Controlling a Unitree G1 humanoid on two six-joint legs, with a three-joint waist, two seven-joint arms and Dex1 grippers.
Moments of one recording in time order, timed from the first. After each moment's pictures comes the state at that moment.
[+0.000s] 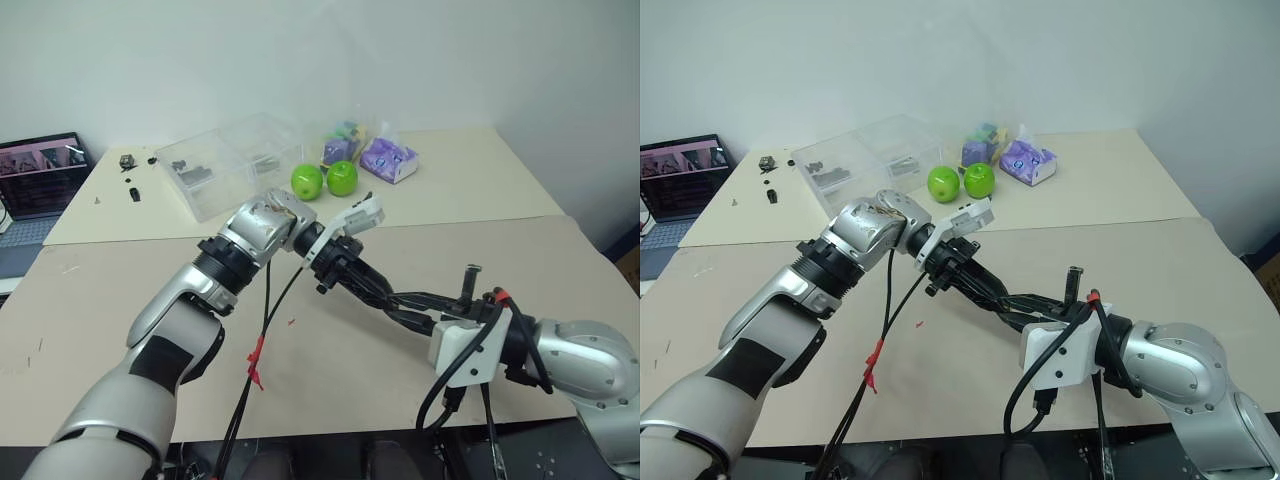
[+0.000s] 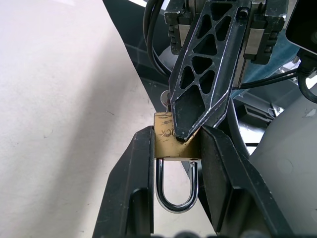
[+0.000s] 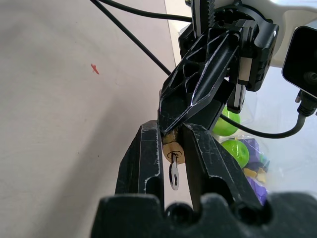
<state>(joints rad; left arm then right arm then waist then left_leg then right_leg) -1.17 0.34 -0.58 0.49 -0.47 0.71 -1.61 0.00 -0.87 -0.04 -0.85 -0.06 0.14 0.83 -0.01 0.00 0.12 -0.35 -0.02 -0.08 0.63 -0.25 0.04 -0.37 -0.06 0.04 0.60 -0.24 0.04</state>
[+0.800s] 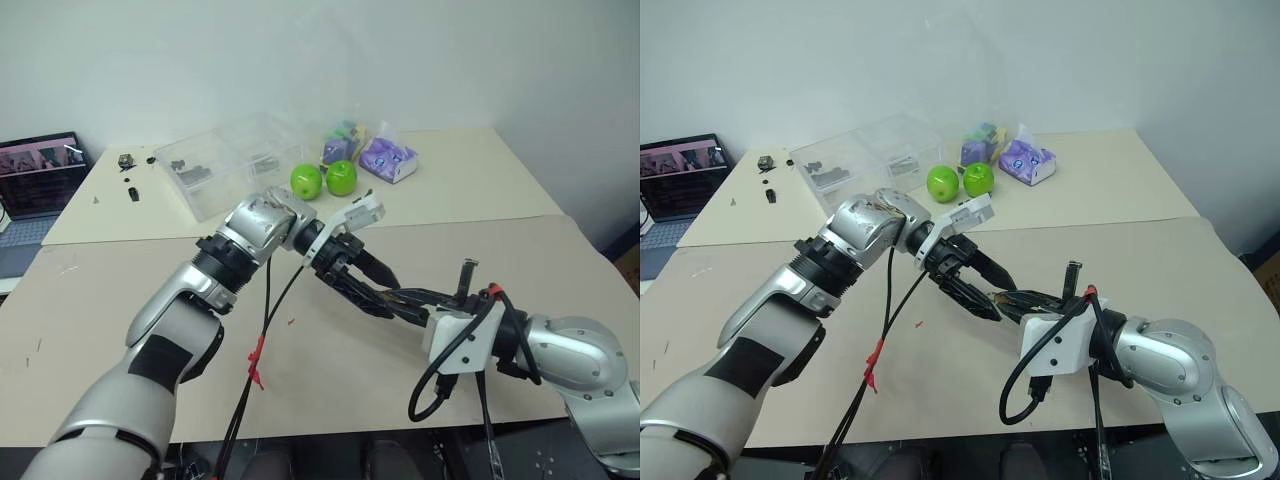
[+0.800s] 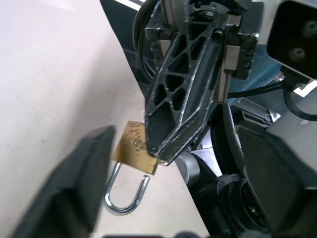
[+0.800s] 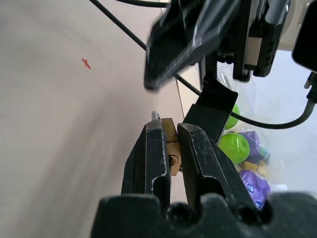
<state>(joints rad) -1.18 0.37 -0.57 0.43 -0.54 0.76 -1.61 -0.03 -0.84 -0.01 -0.80 -0.09 0.14 0.83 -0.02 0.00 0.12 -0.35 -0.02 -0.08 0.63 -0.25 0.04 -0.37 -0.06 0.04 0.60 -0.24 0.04</state>
